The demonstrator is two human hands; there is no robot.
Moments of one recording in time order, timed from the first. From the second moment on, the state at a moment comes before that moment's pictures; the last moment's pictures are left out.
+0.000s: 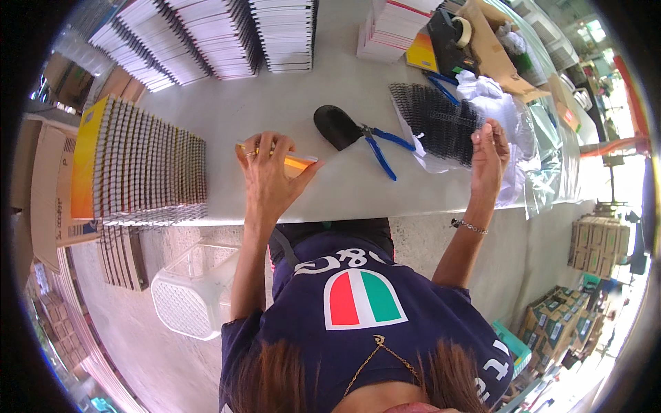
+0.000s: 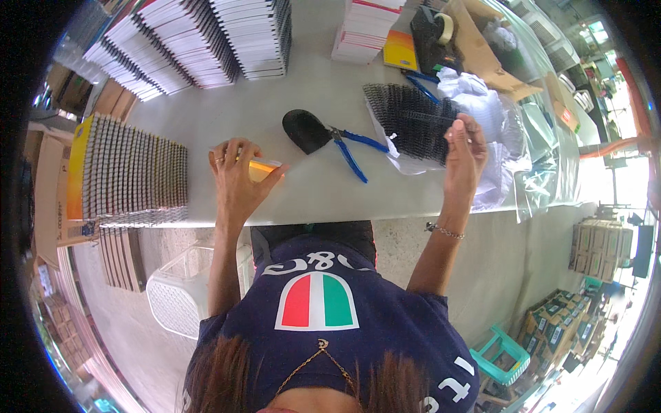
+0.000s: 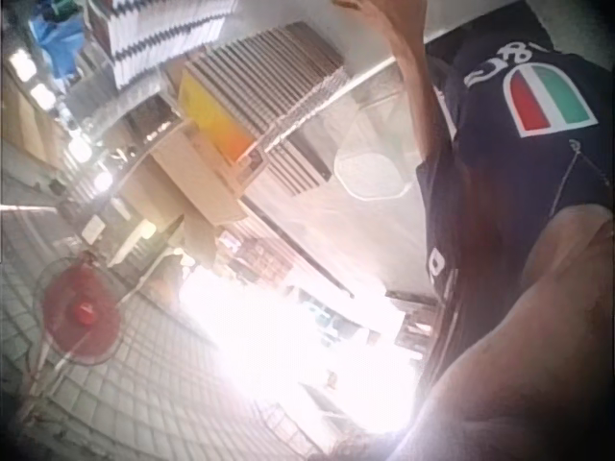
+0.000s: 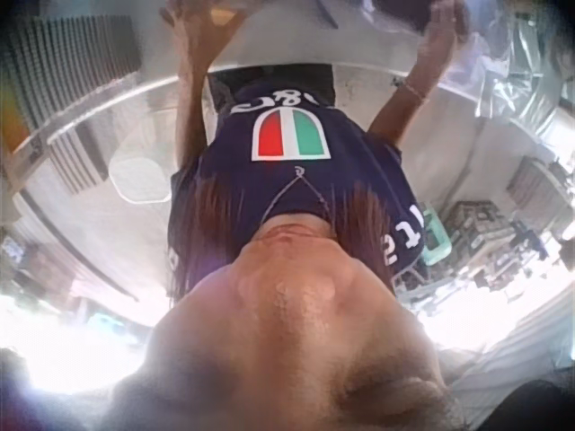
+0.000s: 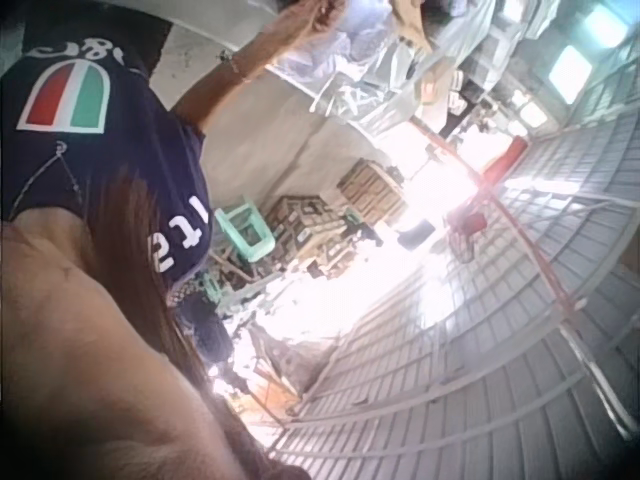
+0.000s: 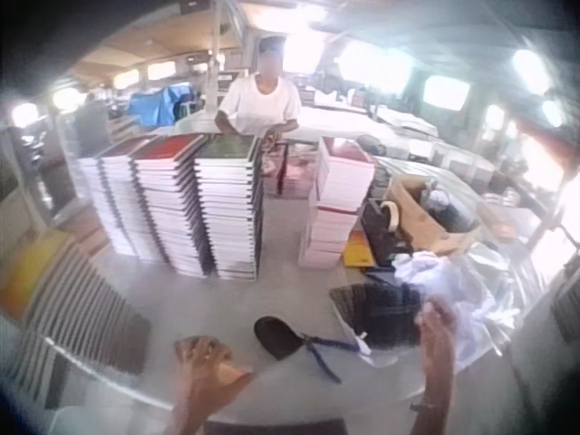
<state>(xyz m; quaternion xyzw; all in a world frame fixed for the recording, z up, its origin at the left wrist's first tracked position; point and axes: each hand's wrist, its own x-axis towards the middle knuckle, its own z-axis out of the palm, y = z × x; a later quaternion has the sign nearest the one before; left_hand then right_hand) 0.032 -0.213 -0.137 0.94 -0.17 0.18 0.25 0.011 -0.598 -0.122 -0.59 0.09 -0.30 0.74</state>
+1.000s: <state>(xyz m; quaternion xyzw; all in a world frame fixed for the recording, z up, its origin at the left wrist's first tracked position) 0.032 -0.216 -0.145 0.93 -0.15 0.19 0.26 0.019 -0.404 -0.135 -0.86 -0.21 -0.11 0.45</state>
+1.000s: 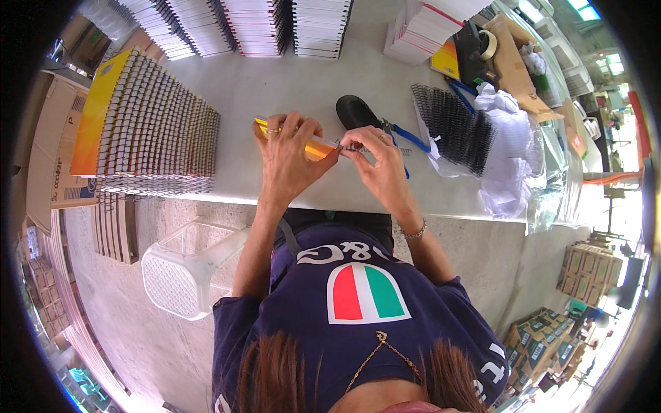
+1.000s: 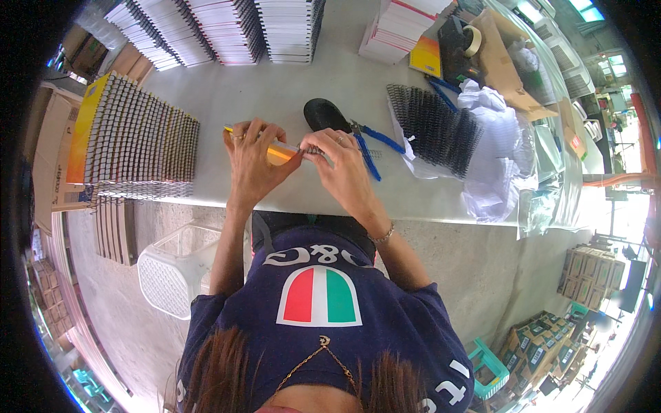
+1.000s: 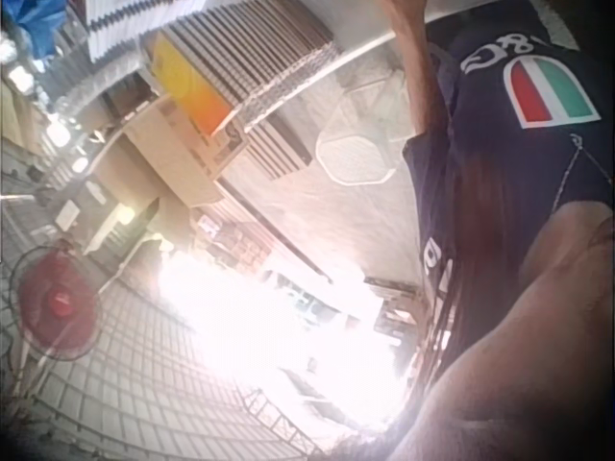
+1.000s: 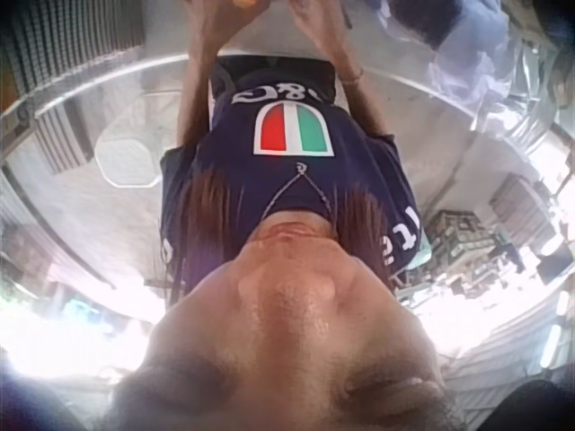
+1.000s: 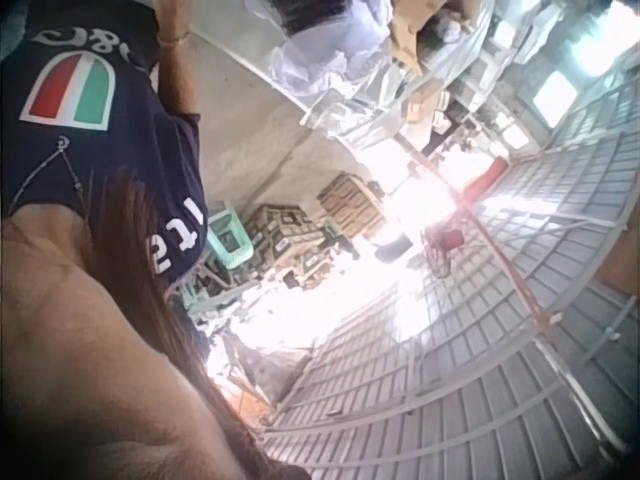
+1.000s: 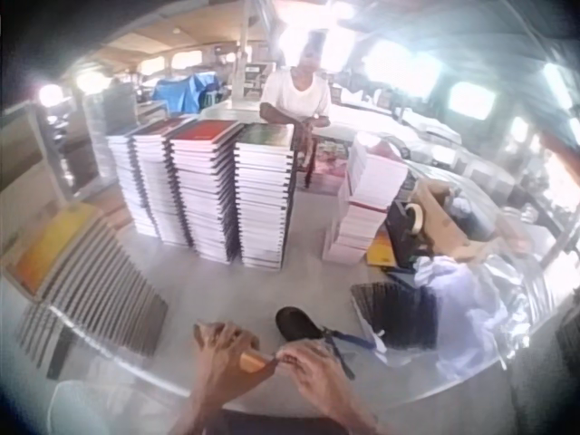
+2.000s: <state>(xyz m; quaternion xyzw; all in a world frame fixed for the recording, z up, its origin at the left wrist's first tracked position) 0.025 -0.200 -0.158 0.88 -0.05 0.23 0.42 0.020 -0.468 -0.142 -0.97 0.01 -0.06 0.22</state>
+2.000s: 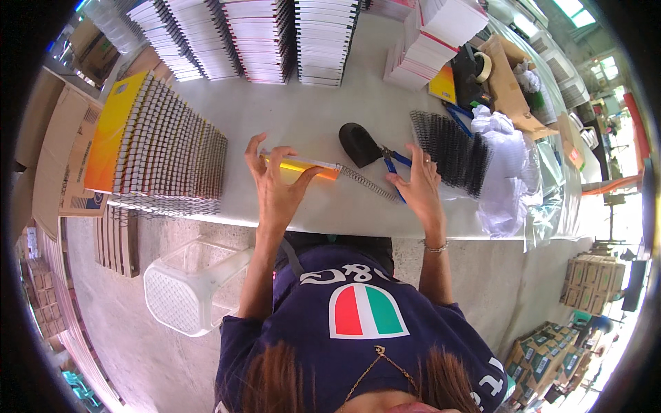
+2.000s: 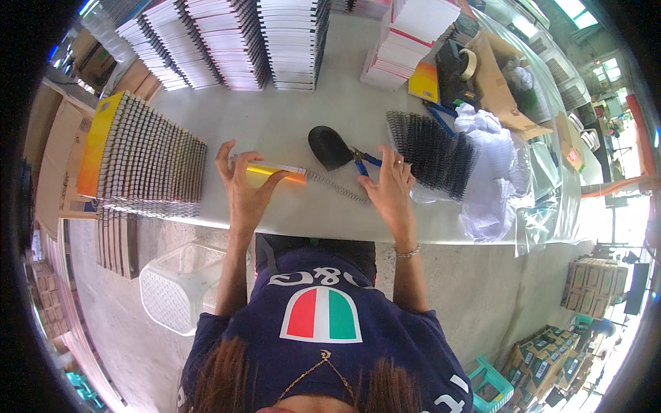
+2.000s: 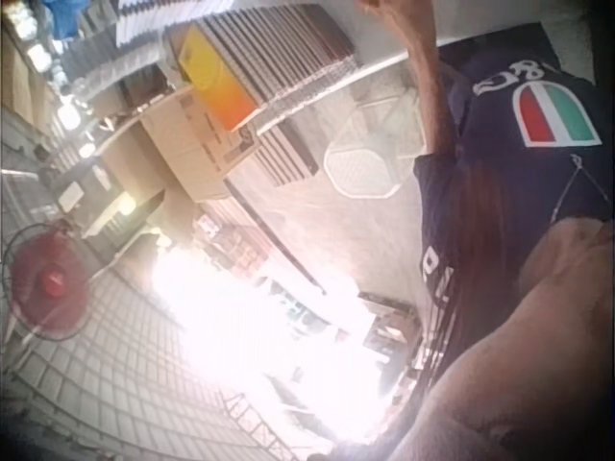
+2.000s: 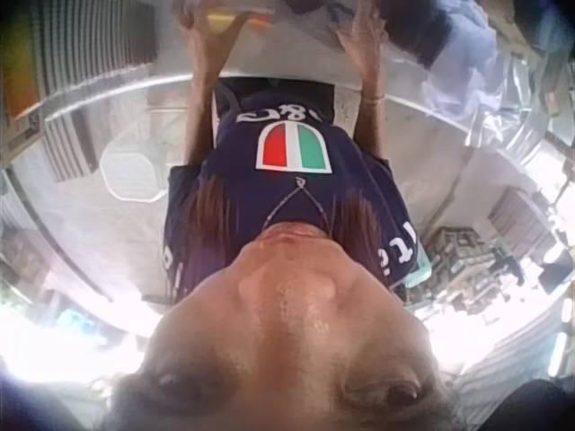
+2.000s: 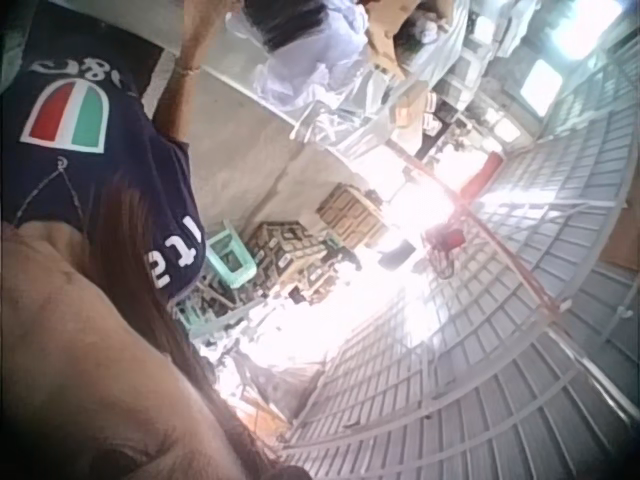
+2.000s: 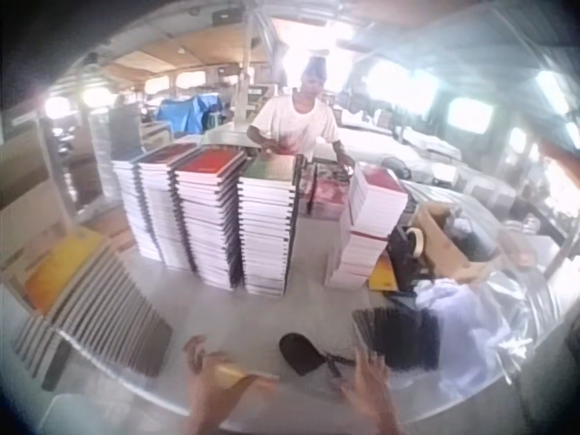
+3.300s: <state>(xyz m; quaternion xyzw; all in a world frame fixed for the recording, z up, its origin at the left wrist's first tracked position) 0.026 -0.165 -0.171 0.86 -0.13 0.19 0.46 0.080 -0.431 -0.106 -0.76 -0.20 0.36 0.50</state>
